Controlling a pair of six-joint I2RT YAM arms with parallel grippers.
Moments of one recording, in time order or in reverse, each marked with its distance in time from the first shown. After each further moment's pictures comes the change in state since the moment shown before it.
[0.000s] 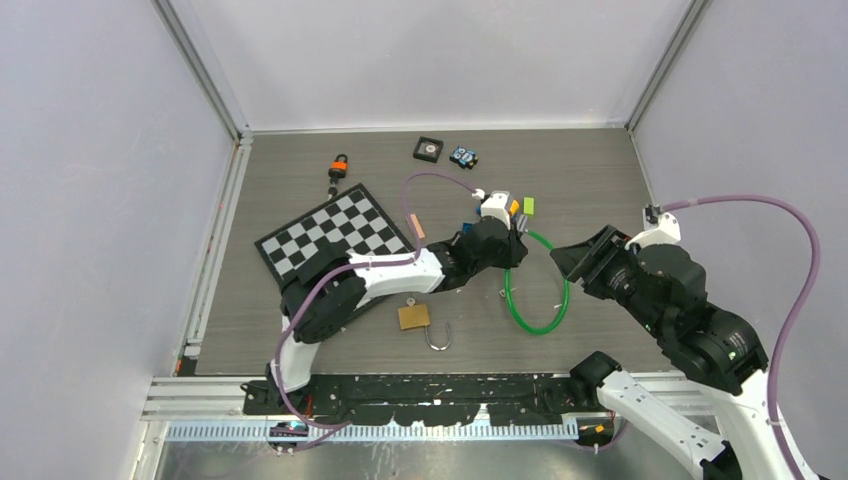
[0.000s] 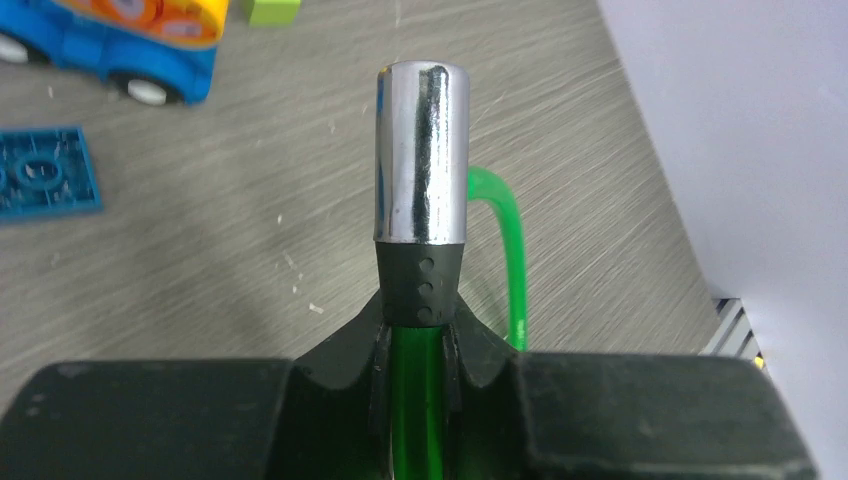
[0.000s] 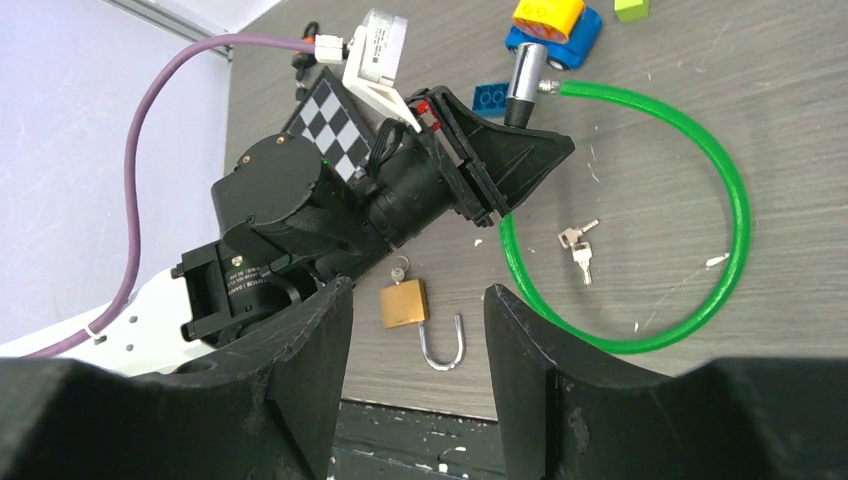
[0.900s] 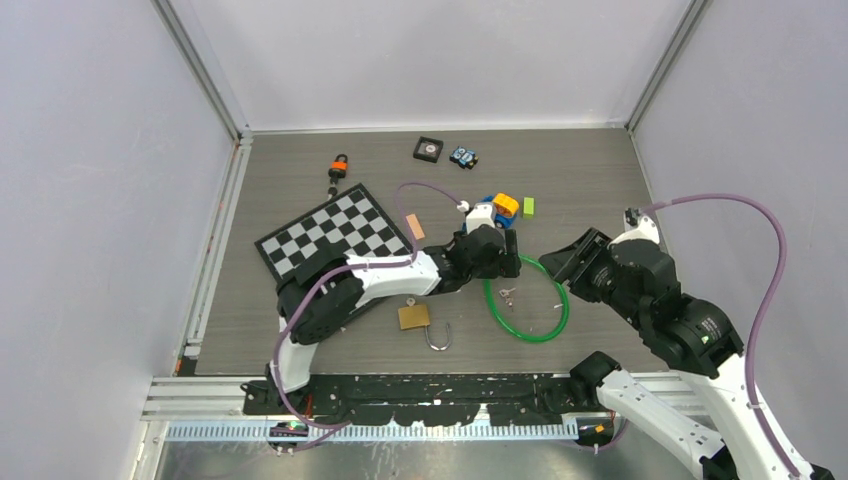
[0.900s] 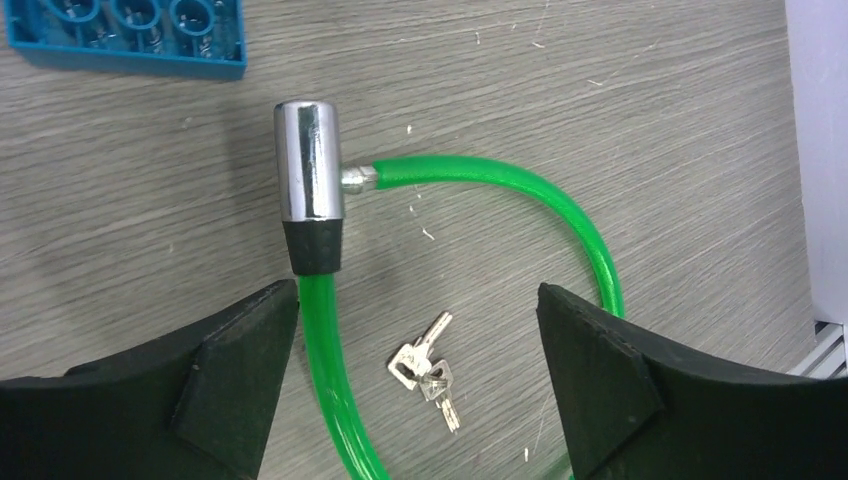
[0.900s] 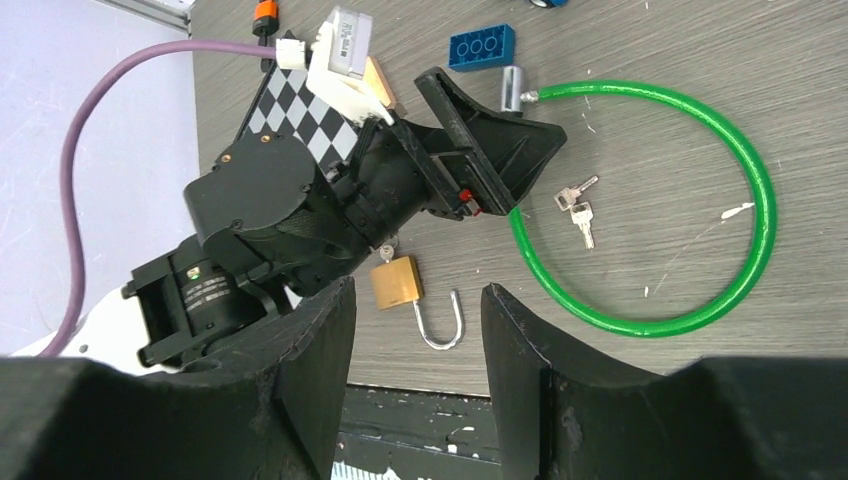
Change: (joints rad) left arm 0.000 0.006 -0.050 -0.183 -0.080 -0.121; right arm 0.000 0.029 -0.097 0.002 -0.027 0.096
